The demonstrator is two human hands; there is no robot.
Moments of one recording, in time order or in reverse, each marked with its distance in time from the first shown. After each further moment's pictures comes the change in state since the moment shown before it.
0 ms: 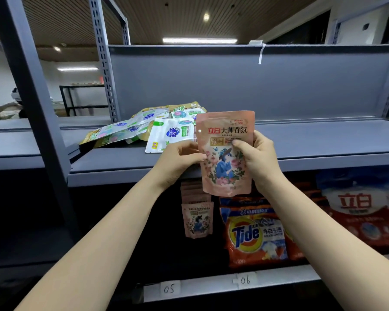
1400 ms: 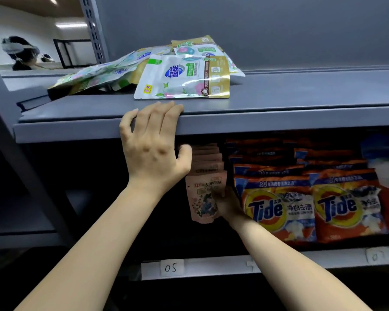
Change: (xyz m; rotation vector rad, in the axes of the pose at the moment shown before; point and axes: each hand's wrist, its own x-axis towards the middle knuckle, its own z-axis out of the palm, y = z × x) left_hand -0.018 -0.102 -0.007 1.321 0.695 0.618; right_hand -0.038 0.302 0.038 -0.323 -0.185 0.654
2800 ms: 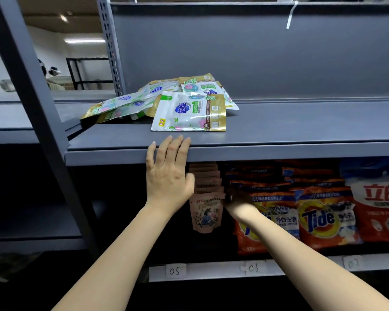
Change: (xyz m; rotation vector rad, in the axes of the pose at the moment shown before) left_hand -0.004 0.003 -0.012 -0.001 -0.239 -0.043; right_hand -0.061 -0.080 -0.049 -0.626 0.009 -0.177
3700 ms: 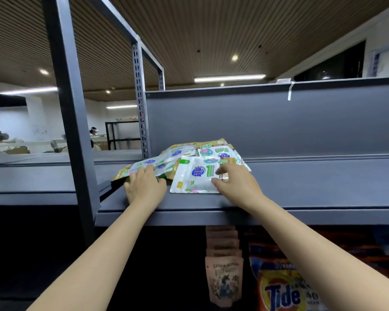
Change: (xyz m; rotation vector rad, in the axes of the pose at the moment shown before) left_hand 0.104 -0.077 -0.031 0.042 -0.374 -0.662; right_hand 0.009 -0.150 -0.133 -0.072 0.375 -0.441
